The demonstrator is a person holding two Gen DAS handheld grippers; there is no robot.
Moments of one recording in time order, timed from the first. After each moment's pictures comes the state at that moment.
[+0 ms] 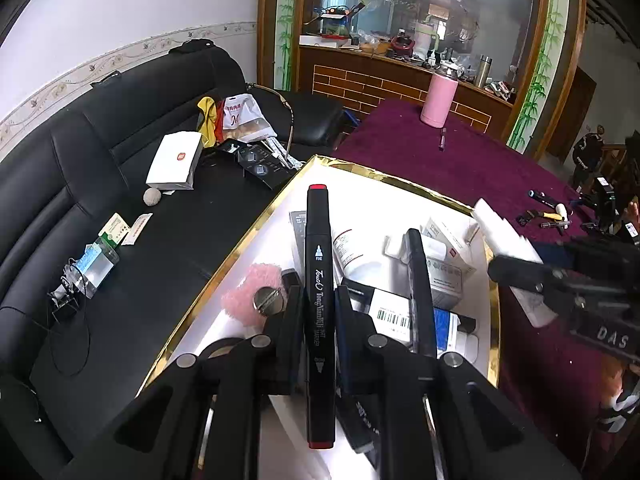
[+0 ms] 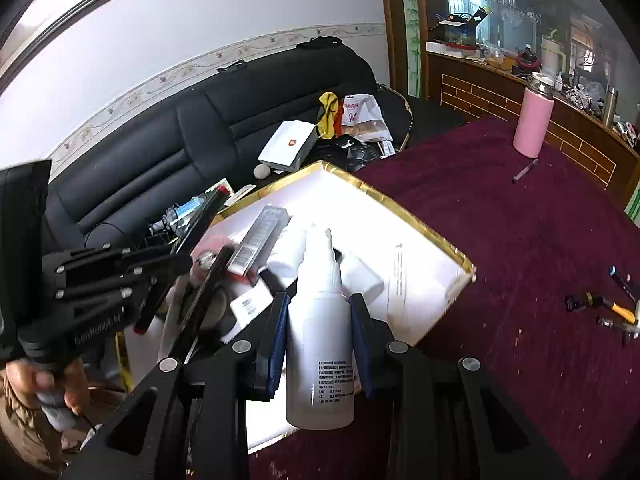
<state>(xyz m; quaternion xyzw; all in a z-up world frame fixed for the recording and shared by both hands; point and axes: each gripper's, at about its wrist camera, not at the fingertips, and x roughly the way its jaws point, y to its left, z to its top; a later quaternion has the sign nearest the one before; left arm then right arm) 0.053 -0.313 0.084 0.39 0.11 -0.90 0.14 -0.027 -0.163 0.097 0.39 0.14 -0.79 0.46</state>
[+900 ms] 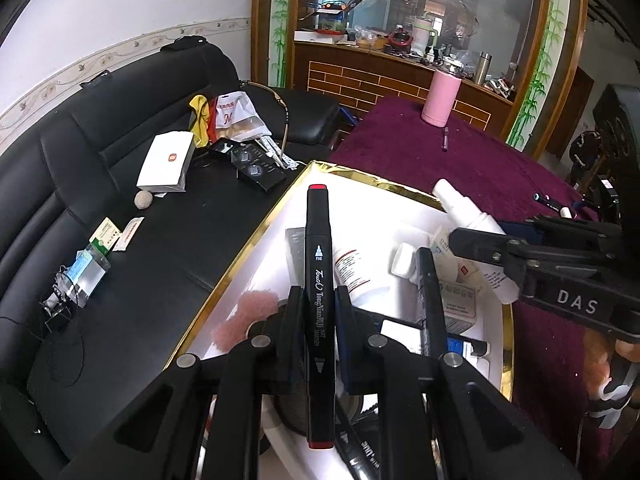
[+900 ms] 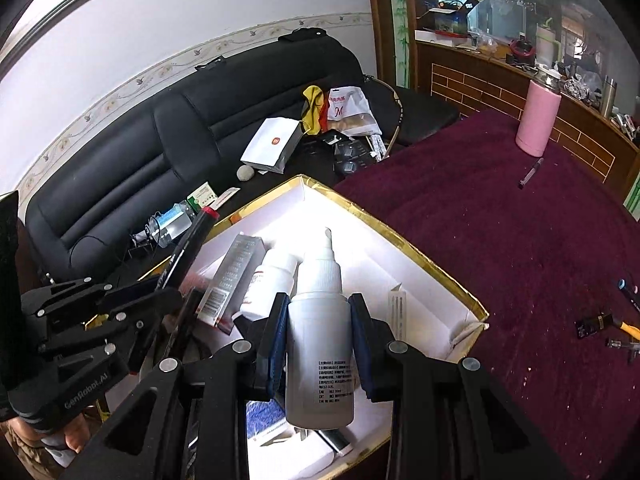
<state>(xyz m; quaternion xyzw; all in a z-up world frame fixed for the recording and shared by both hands) 0.024 -0.326 0.076 0.40 0.11 -0.90 0.13 -0.064 -0.206 0.086 0.41 0.14 -0.79 0.43</state>
